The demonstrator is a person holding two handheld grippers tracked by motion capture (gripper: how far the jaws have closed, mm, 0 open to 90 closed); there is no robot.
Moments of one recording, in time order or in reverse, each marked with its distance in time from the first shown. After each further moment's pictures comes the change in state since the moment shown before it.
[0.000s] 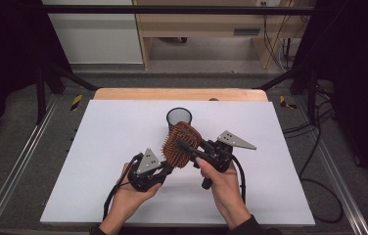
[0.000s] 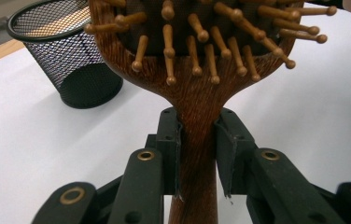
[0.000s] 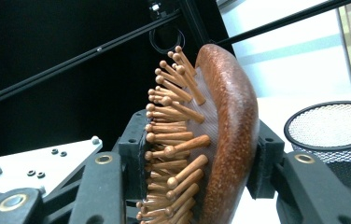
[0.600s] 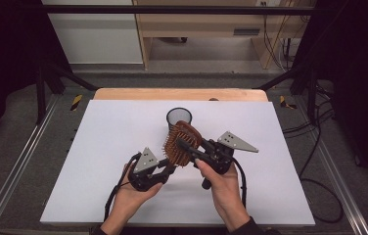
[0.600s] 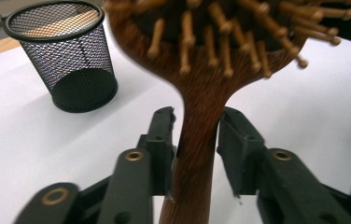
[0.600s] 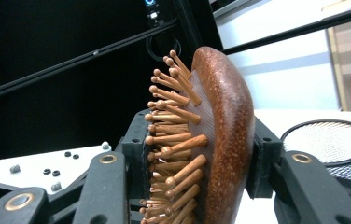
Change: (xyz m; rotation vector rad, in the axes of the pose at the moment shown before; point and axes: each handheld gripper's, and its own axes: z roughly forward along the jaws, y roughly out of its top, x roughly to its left) left arm 0.002 -0.001 0.001 -0.058 -0.011 -0.081; right arm 0.011 0.006 -0.006 -0.035 -0.027 -0.057
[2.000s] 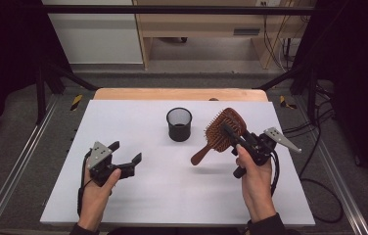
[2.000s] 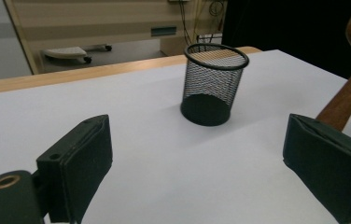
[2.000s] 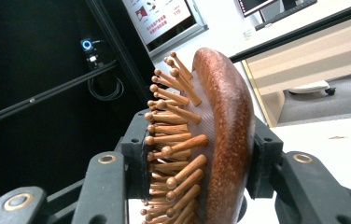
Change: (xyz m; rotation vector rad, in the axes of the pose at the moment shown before) left arm 0.070 -0.036 -0.066 -0.218 0.296 -0.185; right arm -0.068 0.024 -0.061 -0.146 -0.234 0.067
